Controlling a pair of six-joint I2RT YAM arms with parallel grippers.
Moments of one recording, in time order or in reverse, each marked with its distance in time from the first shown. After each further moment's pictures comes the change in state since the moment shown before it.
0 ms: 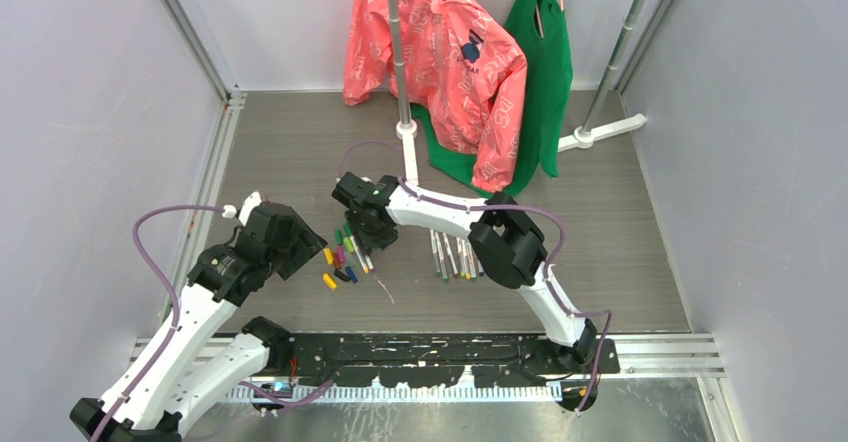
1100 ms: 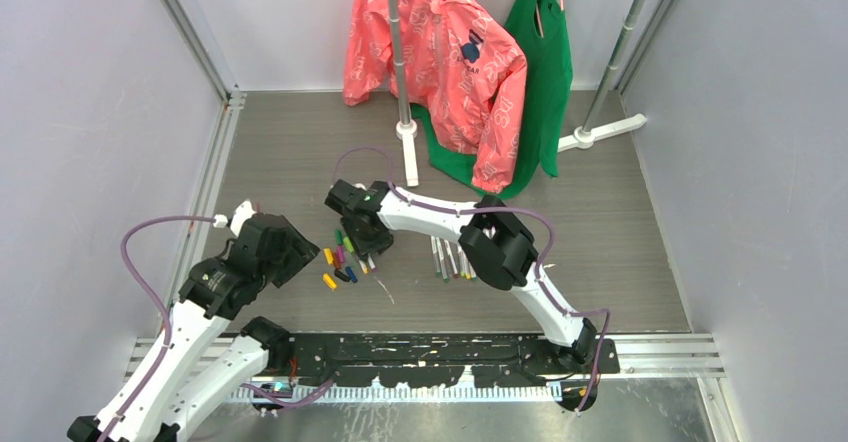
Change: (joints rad) left arm 0.000 -0.078 -0.034 -0.042 -0.038 0.003; right arm 0.026 0.064 0.055 -0.032 0.021 -0.001
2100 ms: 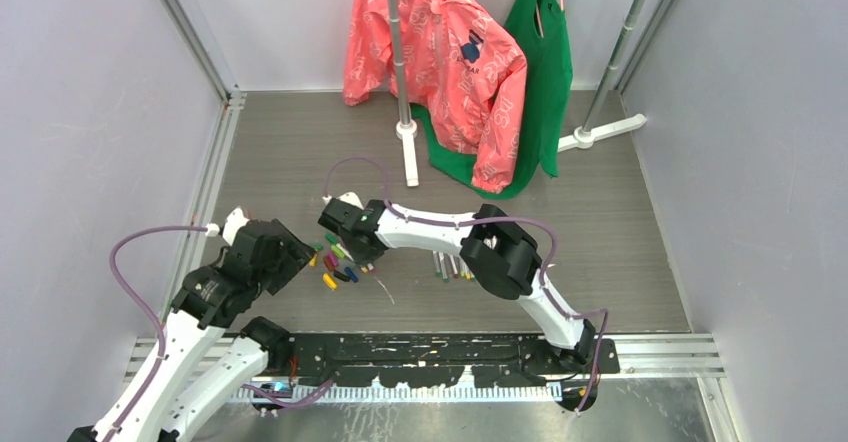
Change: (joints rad) left arm 0.000 -0.057 -0.009 -0.048 -0.024 -0.043; right arm 0.081 -0.045 -0.108 0.113 0.119 0.013
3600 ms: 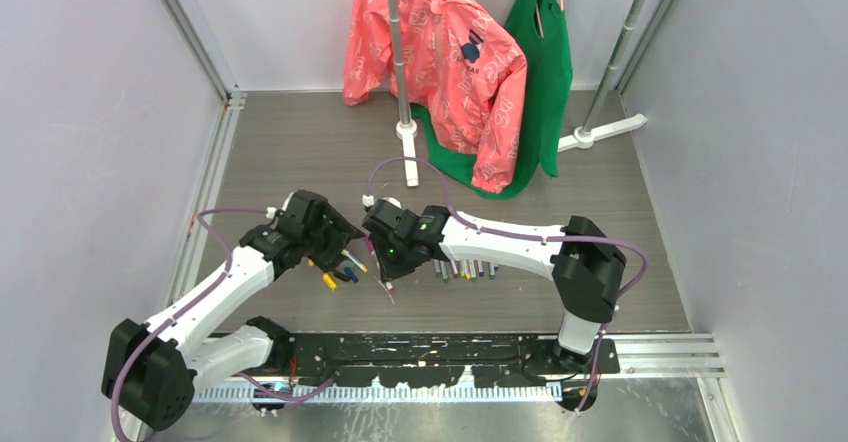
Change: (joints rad) left arm 0.000 0.444 -0.097 0.480 0.270 -0.172; right arm -0.003 -0.503 -0.455 0.098 -0.188 0.176
